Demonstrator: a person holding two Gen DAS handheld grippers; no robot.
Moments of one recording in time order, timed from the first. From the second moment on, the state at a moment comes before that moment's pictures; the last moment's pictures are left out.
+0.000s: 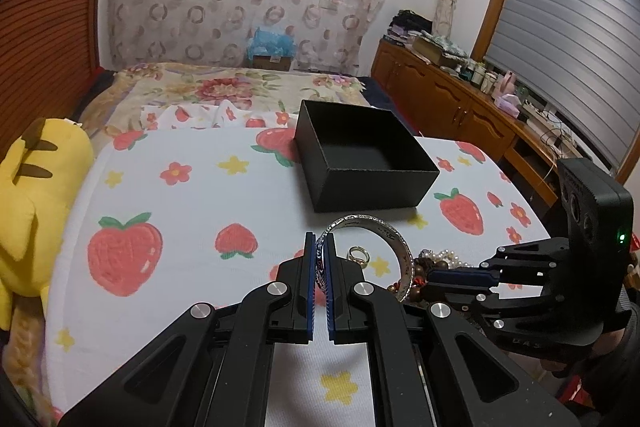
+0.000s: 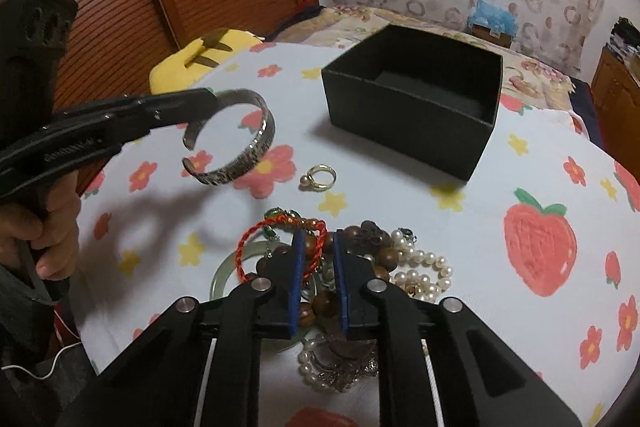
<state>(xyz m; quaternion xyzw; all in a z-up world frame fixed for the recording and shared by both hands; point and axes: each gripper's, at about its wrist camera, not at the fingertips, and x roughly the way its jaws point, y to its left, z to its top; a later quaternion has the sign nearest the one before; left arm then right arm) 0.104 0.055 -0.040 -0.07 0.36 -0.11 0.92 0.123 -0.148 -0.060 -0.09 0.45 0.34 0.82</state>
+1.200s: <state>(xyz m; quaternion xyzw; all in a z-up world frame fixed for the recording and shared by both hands) 0.154 0.030 -0.010 -0.02 0.34 -0.13 0.93 0.202 -0.189 0.026 -0.09 0.32 0.32 0.89</state>
